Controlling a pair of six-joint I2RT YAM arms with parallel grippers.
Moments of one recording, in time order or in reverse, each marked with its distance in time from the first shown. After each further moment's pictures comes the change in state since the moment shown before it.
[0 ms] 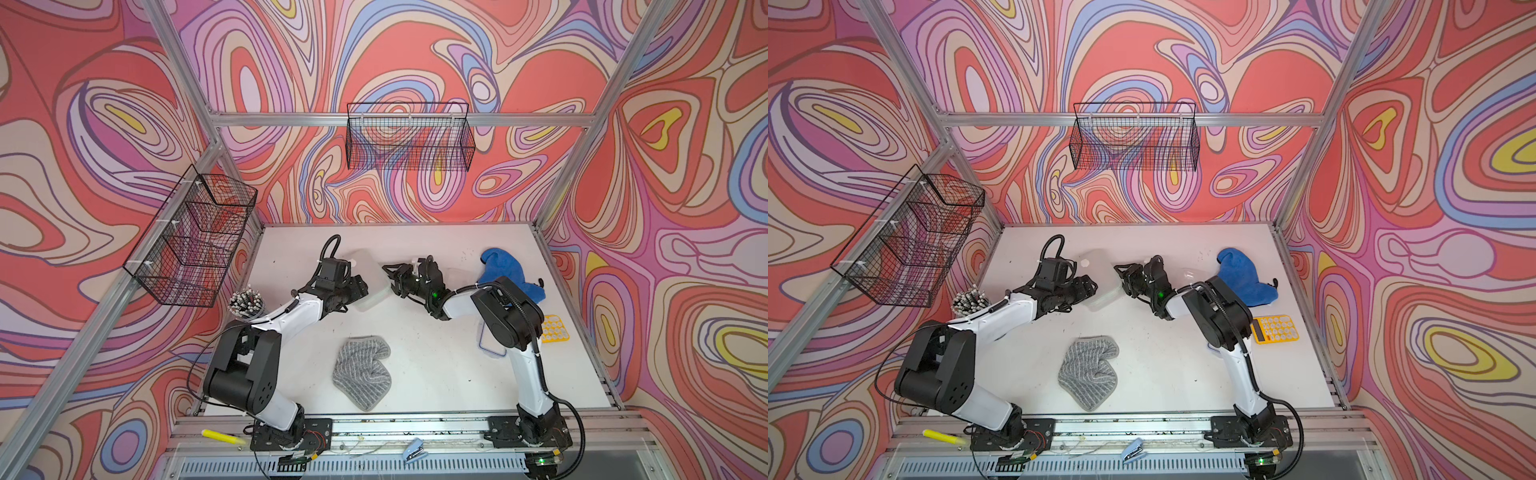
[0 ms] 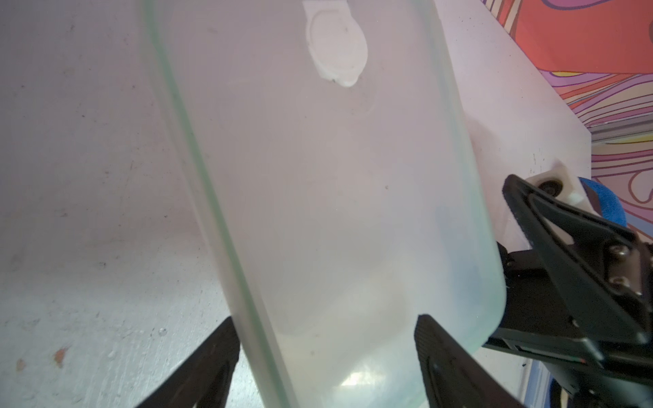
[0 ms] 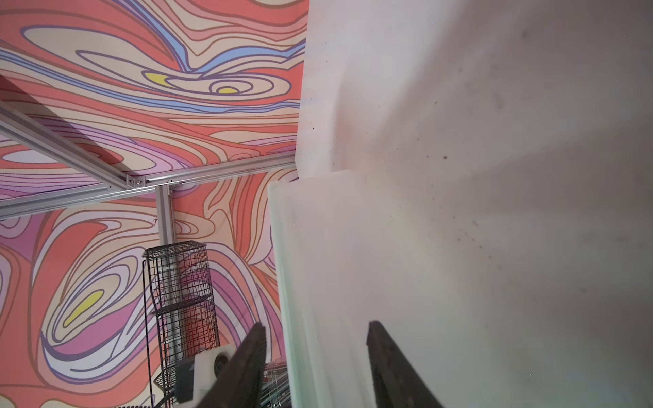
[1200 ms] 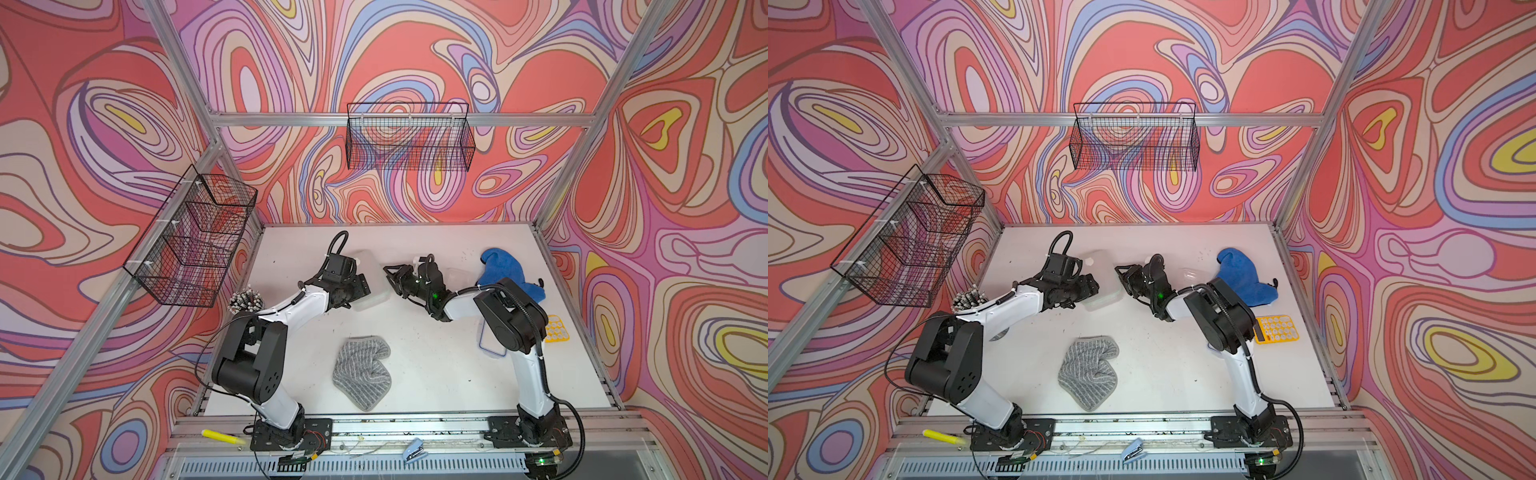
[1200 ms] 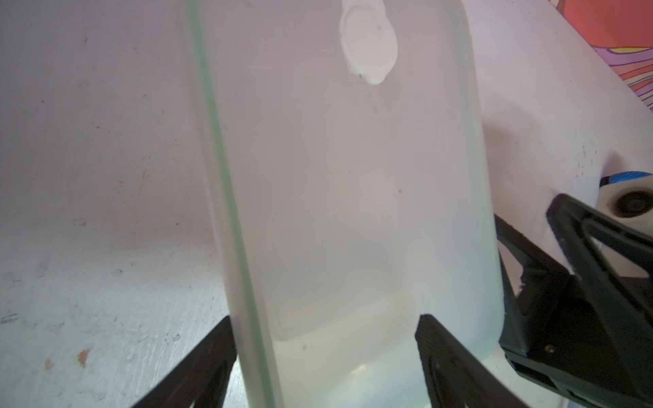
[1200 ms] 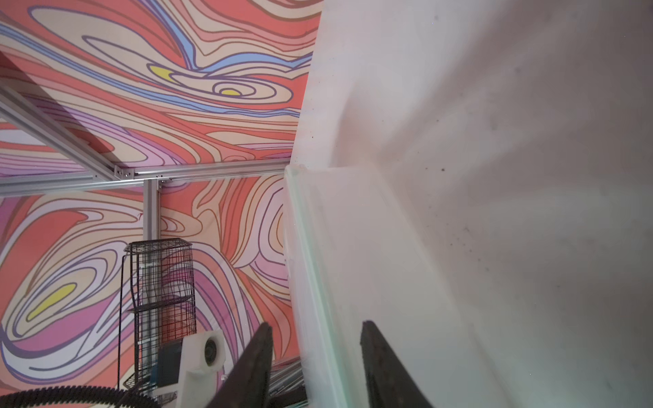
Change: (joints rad) left arm -0.025 0.060 0.098 -0.116 -0.068 0.033; right arm 0.016 -0.041 -0.042 -0.028 0.053 -0.086
